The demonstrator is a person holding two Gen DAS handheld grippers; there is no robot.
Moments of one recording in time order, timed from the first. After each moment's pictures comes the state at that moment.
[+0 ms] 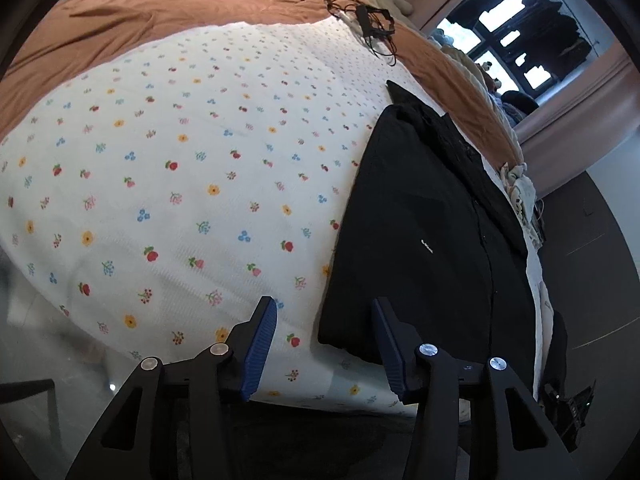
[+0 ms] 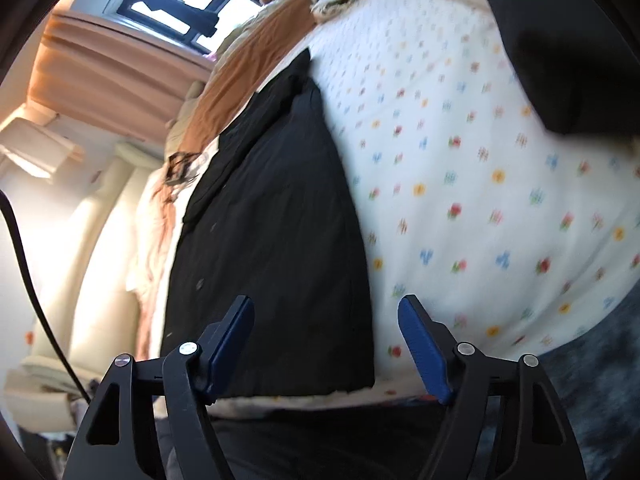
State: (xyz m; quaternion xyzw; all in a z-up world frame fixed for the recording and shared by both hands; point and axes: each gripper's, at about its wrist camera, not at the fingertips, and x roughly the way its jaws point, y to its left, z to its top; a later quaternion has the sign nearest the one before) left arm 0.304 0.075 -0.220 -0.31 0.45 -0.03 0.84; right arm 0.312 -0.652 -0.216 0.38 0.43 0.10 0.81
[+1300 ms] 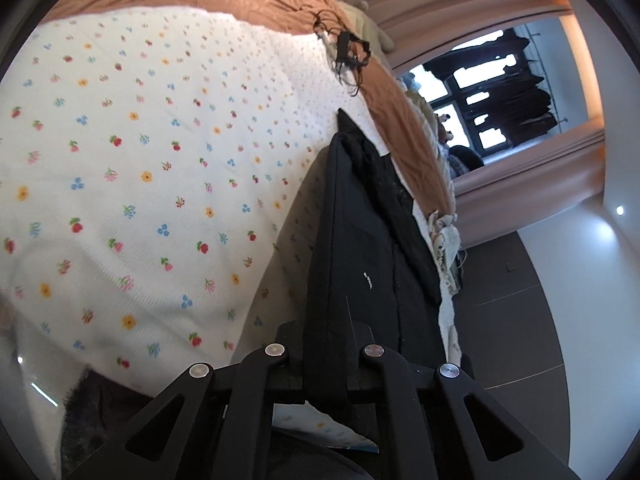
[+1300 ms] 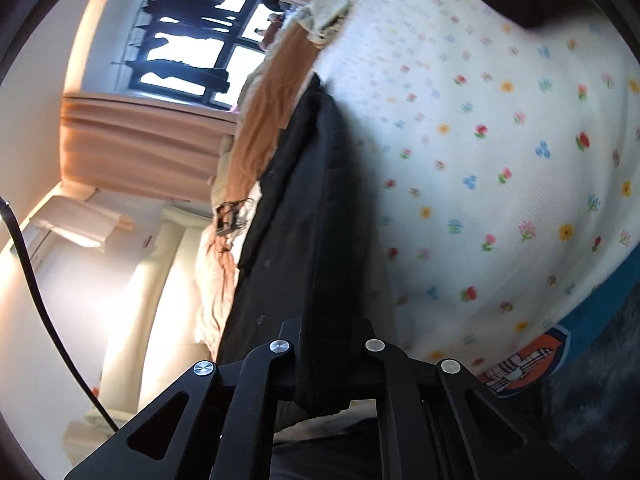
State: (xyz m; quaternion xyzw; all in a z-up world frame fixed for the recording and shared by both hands) left arm 0.272 0.077 -0.202 -0.45 0.36 -0.11 0.81; right arm 0.283 -0.620 -0.226 0.51 0.32 0.12 0.79
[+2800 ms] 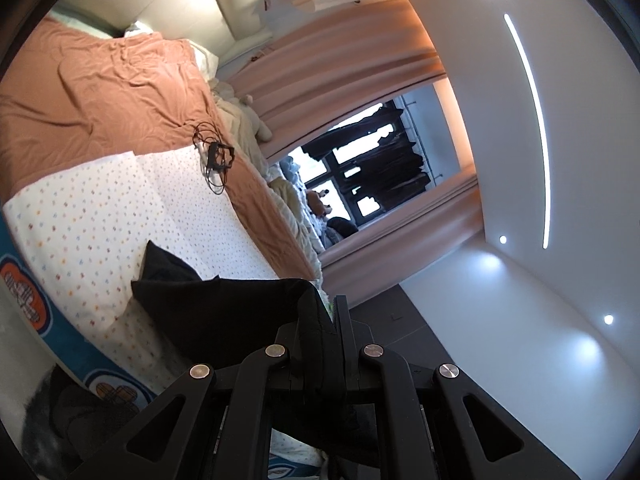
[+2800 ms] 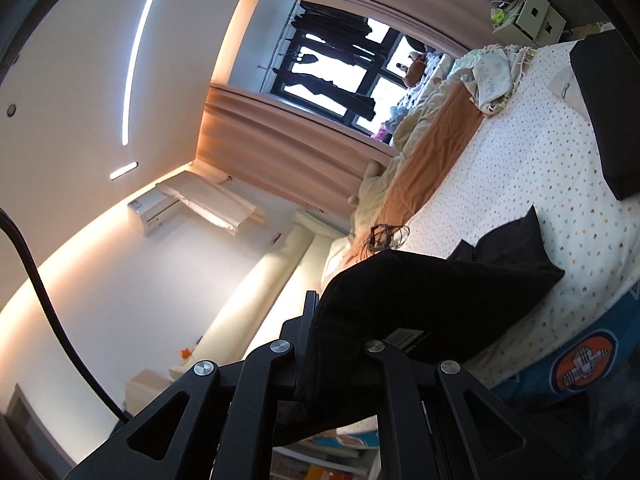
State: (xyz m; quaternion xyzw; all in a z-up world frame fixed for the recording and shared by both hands) left arm 0.089 0.102 0.023 -0.48 0.15 -0.21 0.84; right arm 0.139 -0.610 0.002 0.48 0.16 0.27 0.82
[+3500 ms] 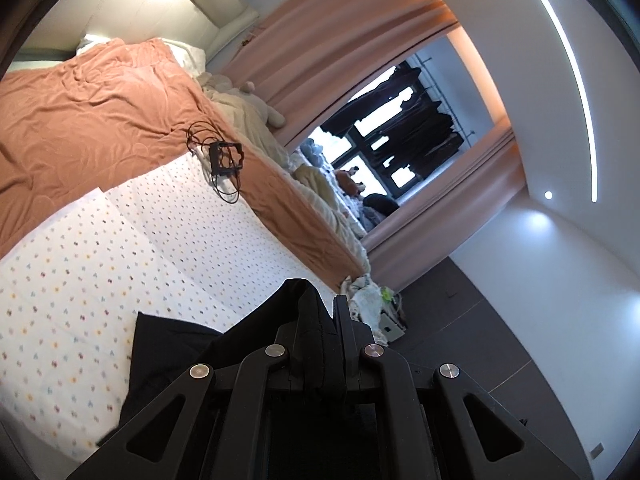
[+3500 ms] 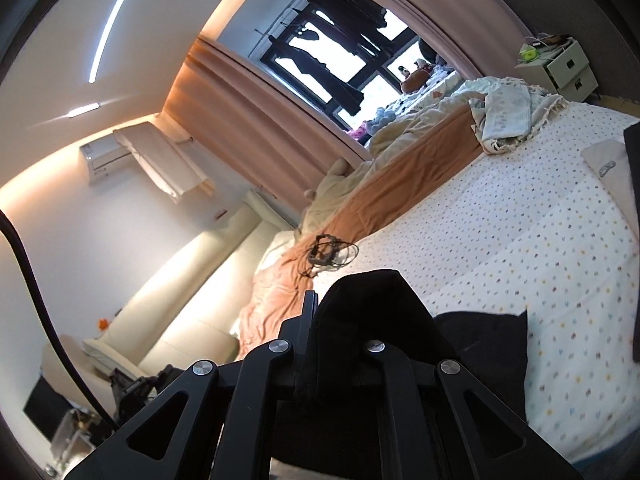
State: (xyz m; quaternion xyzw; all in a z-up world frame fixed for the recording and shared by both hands) left arm 0.305 0.080 0.011 -0.40 0.21 -0.18 0.88; right arm 0.331 -0.609 -0.003 0.35 0.20 0.23 0.88
